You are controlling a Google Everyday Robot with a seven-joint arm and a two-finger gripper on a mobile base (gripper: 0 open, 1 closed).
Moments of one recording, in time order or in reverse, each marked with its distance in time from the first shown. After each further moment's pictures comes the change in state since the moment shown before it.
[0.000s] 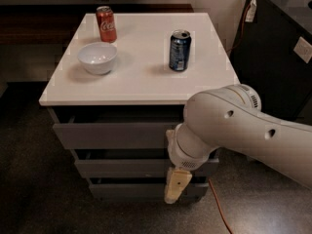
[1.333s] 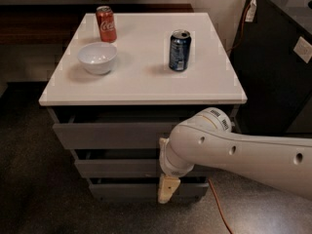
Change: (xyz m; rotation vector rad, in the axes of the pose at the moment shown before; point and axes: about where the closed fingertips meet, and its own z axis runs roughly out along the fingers) arm 0.010 -0.017 0.085 0.060 0.017 -0.038
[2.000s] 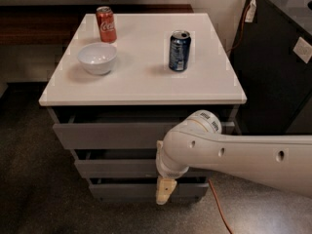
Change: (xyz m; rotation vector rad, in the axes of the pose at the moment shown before) arm -0.004 0.000 0.019 -0.007 0.023 -0.021
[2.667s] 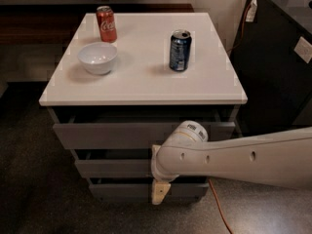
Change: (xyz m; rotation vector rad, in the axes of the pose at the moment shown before) arm 0.002 -0.006 0.053 0.029 0.001 -0.021
